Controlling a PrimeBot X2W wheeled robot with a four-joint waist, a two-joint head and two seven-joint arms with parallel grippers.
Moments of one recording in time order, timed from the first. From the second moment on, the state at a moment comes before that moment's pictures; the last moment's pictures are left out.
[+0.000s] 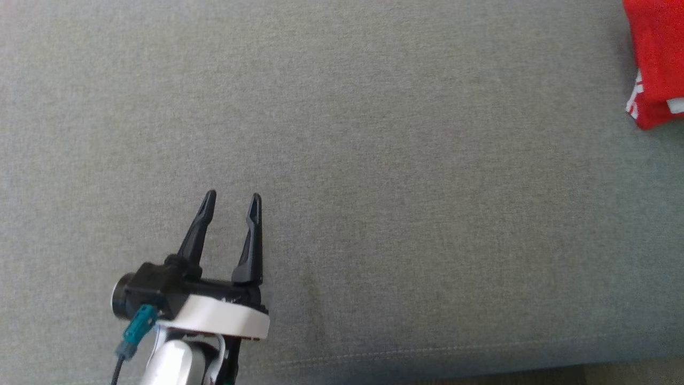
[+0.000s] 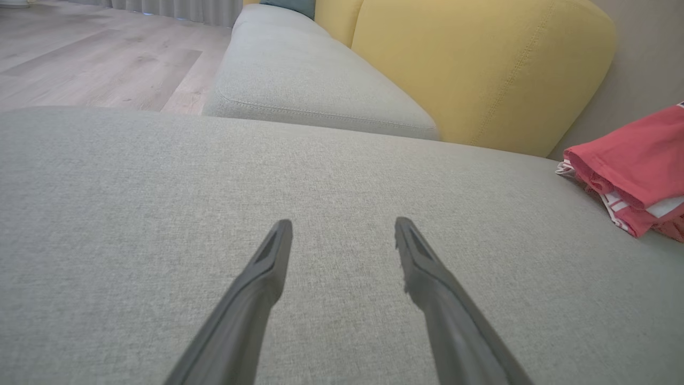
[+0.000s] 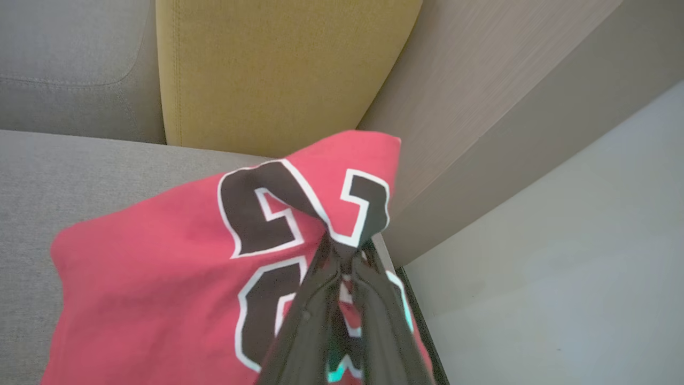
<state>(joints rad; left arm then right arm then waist) -0.02 0.05 -0.28 -0.01 -0.21 0.03 -0.25 -1.02 -0.61 -0.04 0.89 -0.04 0.13 0.32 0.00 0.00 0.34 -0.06</state>
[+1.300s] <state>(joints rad) -0.08 0.05 -0.21 0.10 -0.28 0.11 -0.25 -0.79 -0.21 0.04 0.85 0.01 0.13 -0.18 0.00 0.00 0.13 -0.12</state>
